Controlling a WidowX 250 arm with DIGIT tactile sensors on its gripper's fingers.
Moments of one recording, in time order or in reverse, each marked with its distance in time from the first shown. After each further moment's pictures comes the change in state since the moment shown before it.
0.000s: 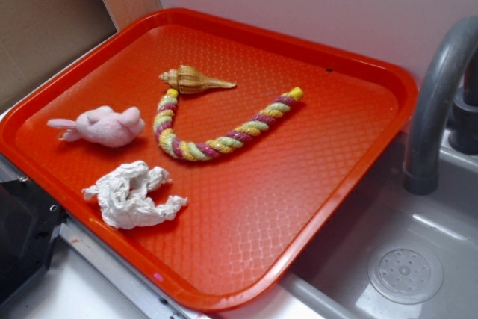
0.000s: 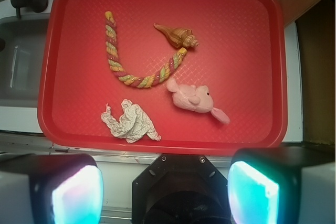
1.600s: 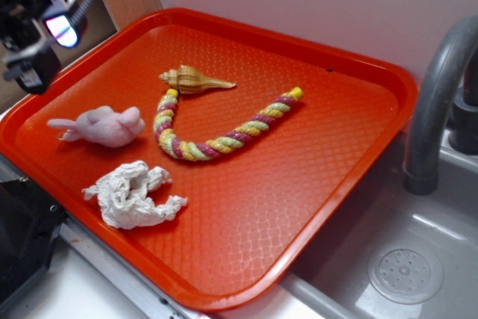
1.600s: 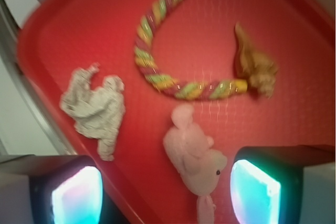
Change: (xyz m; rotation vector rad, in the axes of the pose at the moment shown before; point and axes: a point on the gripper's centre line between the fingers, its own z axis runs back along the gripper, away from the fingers) arm 0.036 0.030 -0.127 -0.125 0.037 -0.783
